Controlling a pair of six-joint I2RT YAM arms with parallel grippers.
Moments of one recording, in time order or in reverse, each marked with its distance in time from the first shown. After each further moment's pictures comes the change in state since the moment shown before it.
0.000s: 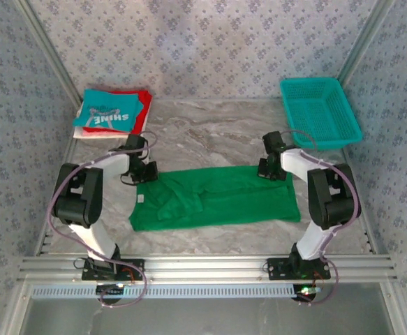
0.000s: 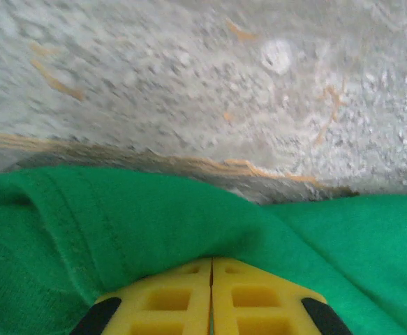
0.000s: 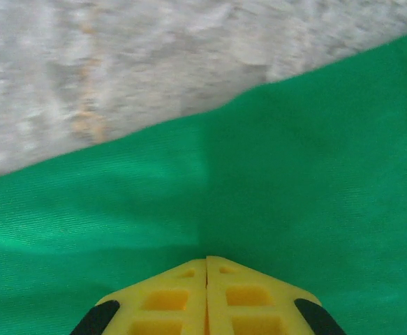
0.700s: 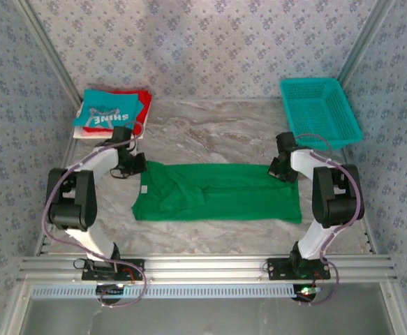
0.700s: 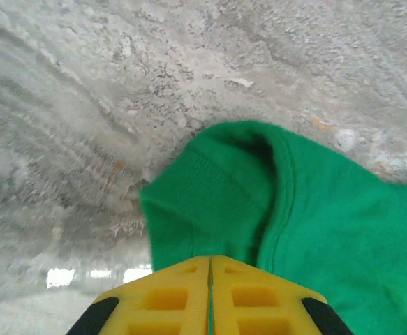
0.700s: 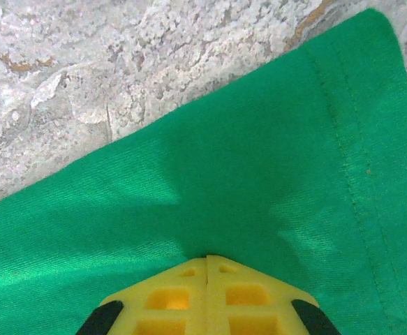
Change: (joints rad) left arm 0.071 -0.092 0.066 -0.095 -0.031 0.028; right arm -0.097 -0.021 -0.029 0.021 0.031 0.095
